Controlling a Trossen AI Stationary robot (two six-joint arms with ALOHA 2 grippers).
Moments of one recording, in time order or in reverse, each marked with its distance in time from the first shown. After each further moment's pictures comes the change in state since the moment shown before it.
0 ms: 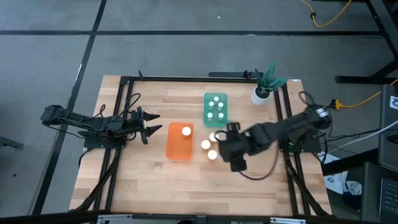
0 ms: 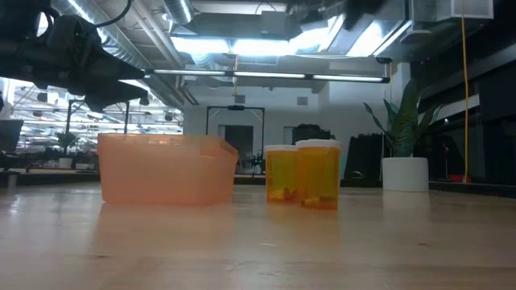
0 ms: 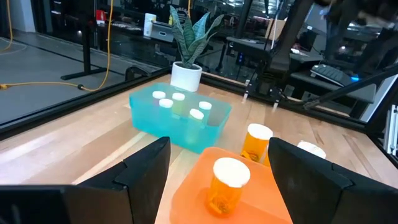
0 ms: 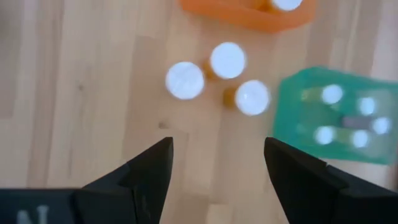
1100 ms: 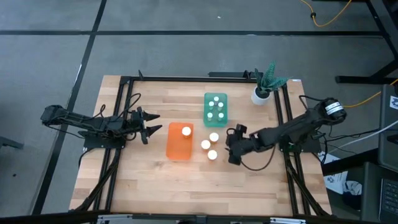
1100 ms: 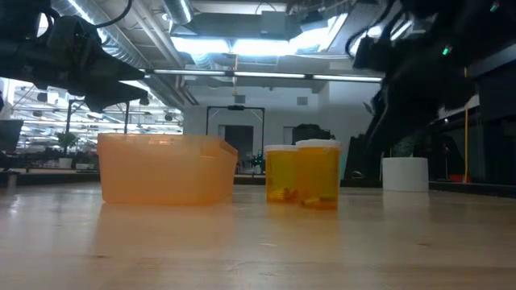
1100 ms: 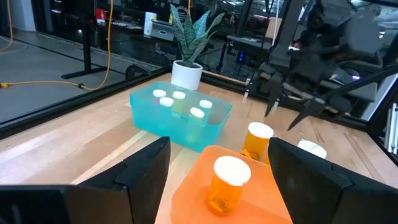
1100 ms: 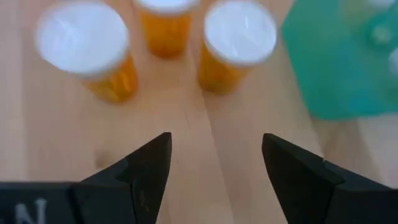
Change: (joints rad) left arm 0.000 0.000 0.000 -0.006 -0.001 0.000; right arm -0.057 -0.238 -0.951 0.959 0.140 0.220
